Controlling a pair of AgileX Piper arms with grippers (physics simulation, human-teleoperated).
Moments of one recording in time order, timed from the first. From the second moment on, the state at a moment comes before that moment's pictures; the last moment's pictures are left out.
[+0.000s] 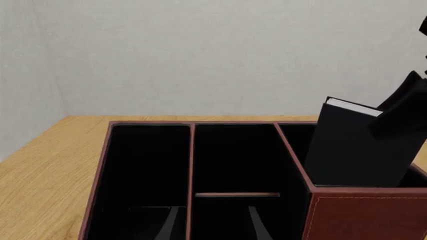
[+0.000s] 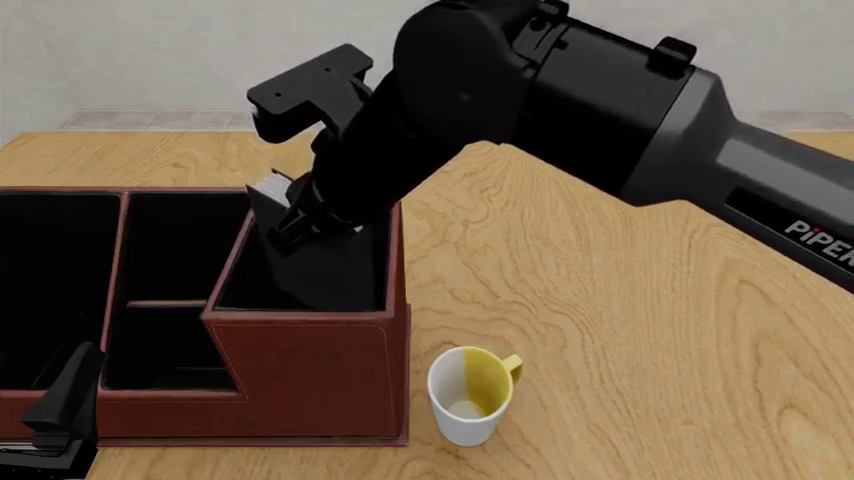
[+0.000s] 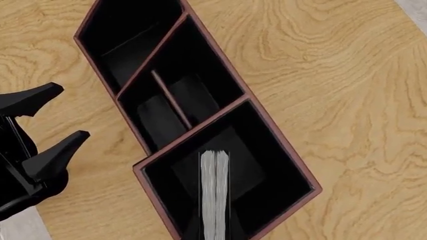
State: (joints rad) left arm 0.00 0.00 -0.02 0.02 0.00; right arm 0.95 1.77 -1.85 1.03 -0.04
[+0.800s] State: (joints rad) left arm 0.00 0.00 -0.02 0.02 0.00; right arm 0.97 1.77 -1.82 1.02 -0.02
